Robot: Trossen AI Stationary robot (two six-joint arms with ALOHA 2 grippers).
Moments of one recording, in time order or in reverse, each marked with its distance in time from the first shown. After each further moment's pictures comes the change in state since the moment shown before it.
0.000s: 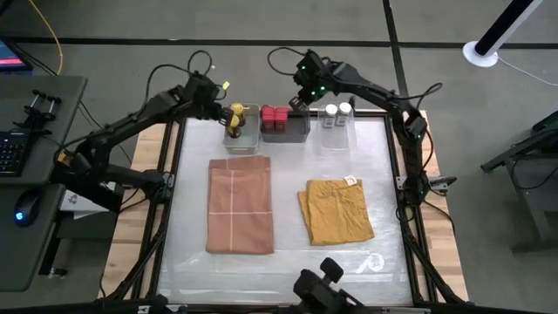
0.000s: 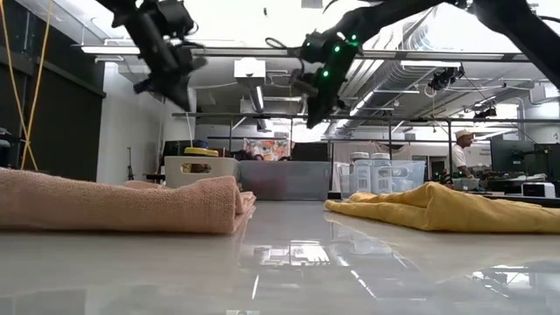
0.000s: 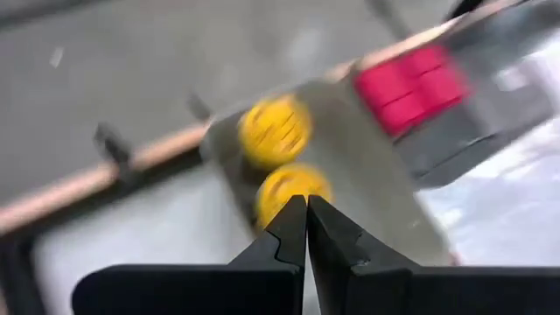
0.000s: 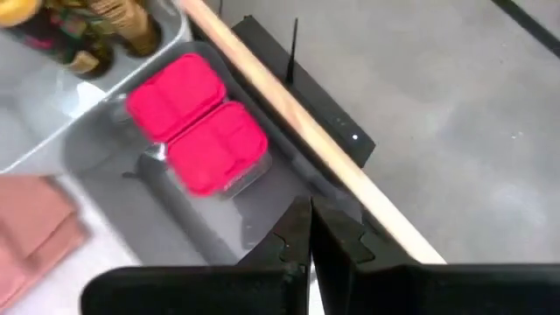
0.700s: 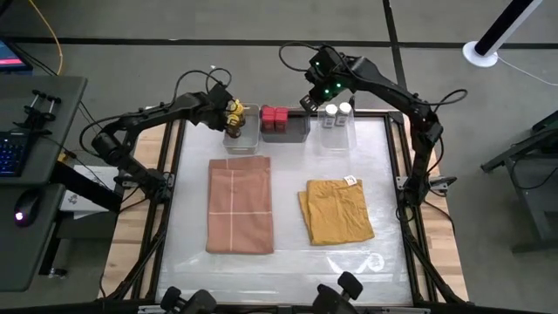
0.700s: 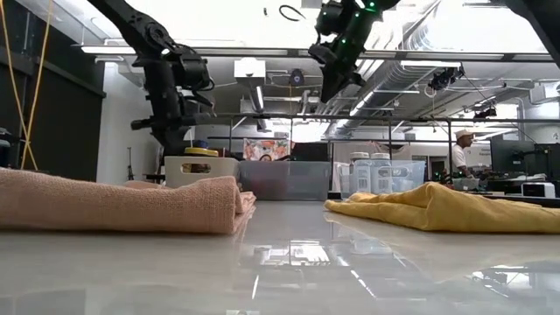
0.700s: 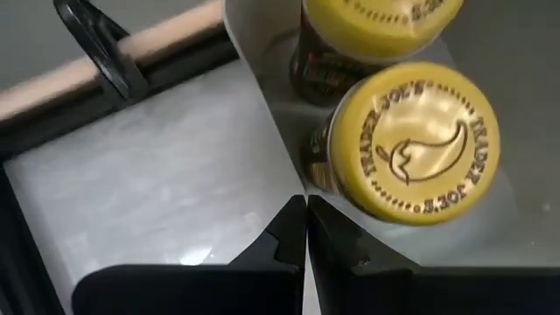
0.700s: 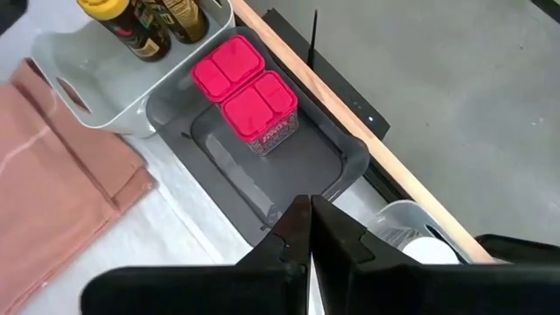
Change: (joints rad) left arm 0.037 0.274 -0.045 -0.037 -0.046 -0.046; right arm 0.012 -0.163 0.000 -0.177 -0.051 0.038
